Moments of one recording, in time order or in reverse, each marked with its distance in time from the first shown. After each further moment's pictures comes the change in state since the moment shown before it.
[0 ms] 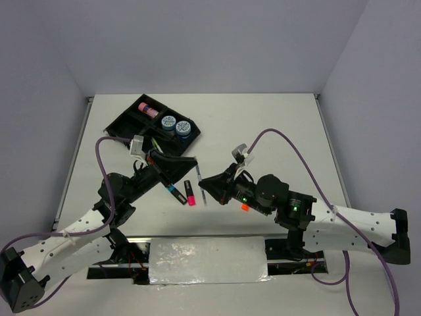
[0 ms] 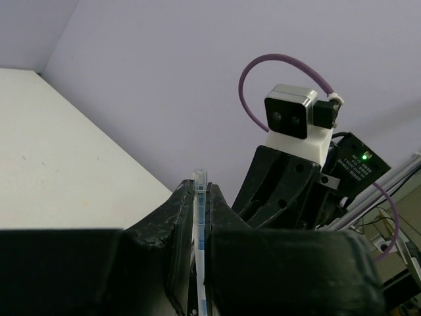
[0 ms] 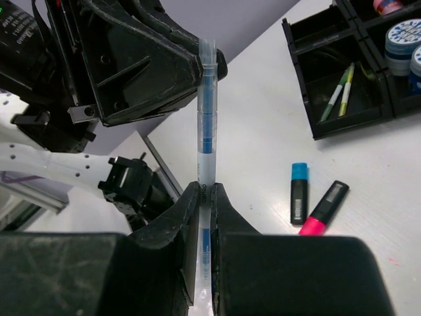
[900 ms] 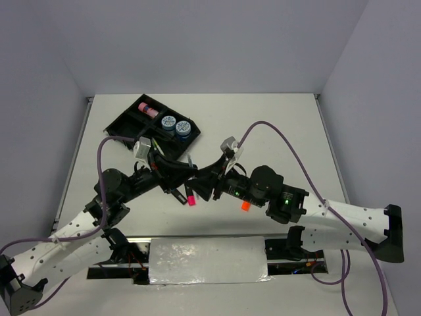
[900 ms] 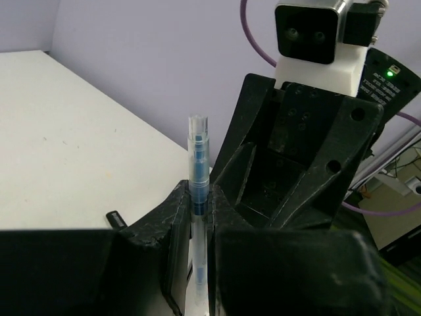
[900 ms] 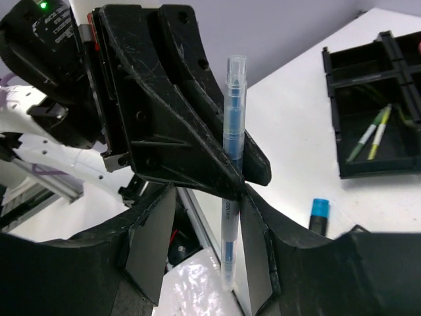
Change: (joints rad) left arm -0.012 -0.060 0.103 -0.267 0.089 0.186; right arm -0.036 0.118 0.112 0.063 -0.156 -0.095
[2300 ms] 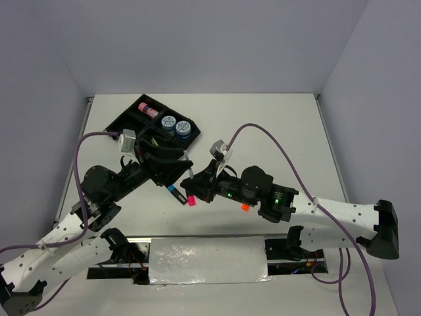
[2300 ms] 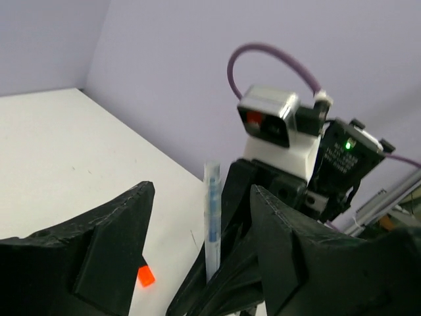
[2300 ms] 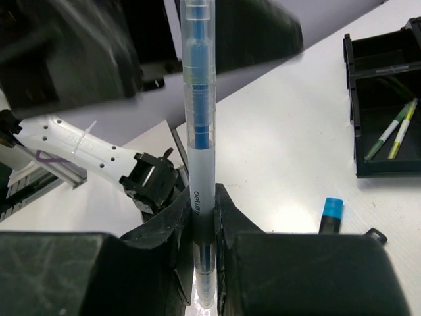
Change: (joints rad) left arm 0.007 -0.038 0.117 -0.120 -0.084 0.042; right arm 0.002 0.078 -0.015 0.074 -0.080 0.001
